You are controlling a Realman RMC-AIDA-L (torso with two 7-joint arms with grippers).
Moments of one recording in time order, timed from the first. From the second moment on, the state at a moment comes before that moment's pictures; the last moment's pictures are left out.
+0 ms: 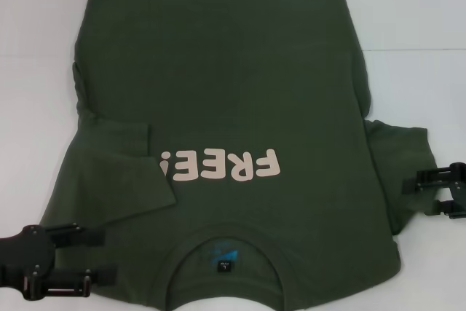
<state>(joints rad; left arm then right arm) -0.40 -2.03 0.36 0.77 2.32 1.97 -1.52 0.61 1.90 -0.55 -0.54 -2.45 -1.44 2.61</state>
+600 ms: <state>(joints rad) -0.40 -2.03 0.36 0.77 2.32 1.97 -1.52 0.61 1.89 -0.55 -0.53 -2.45 -1.43 2.61</state>
